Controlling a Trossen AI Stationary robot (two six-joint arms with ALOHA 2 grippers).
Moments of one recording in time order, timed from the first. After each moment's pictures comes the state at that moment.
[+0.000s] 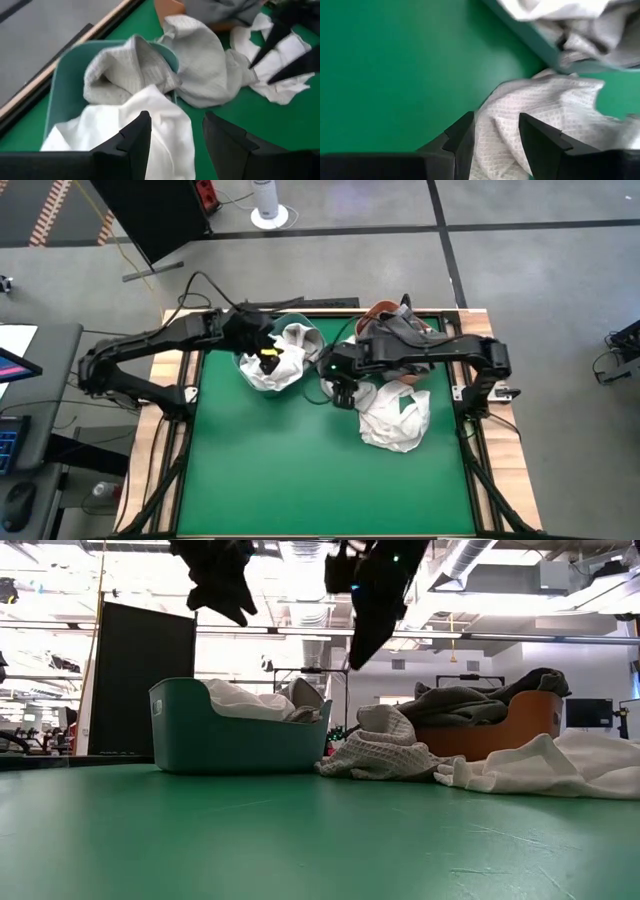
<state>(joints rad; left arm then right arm) 0.31 1.25 1.28 -0.78 -0.12 -0.27 -0.06 1.78 1.58 -0.89 0.08 0.02</state>
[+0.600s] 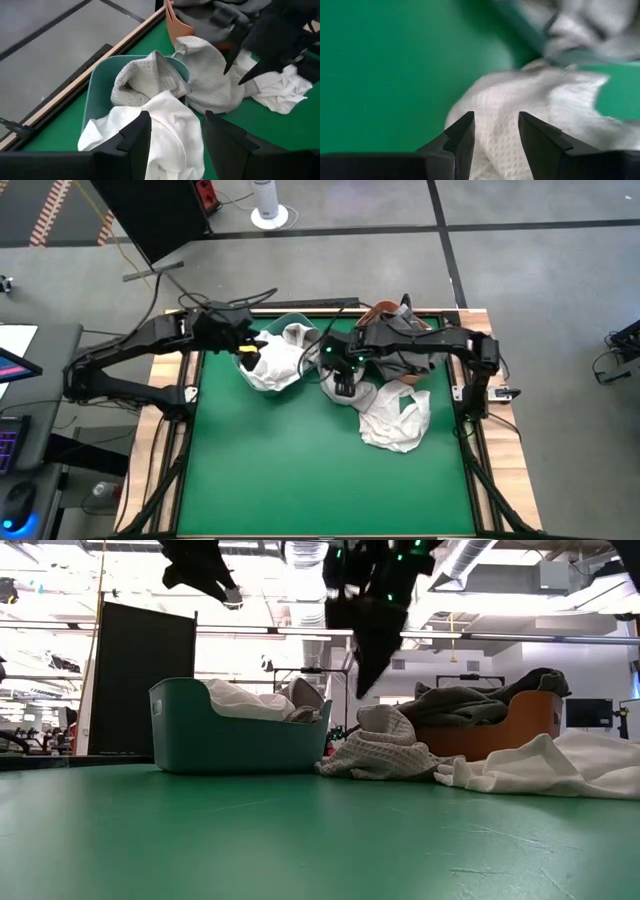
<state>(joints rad) 0.30 1.08 1.25 -0.82 -0.20 -0.26 -0.19 1.85 1.58 -0.90 -0.03 -0.11</state>
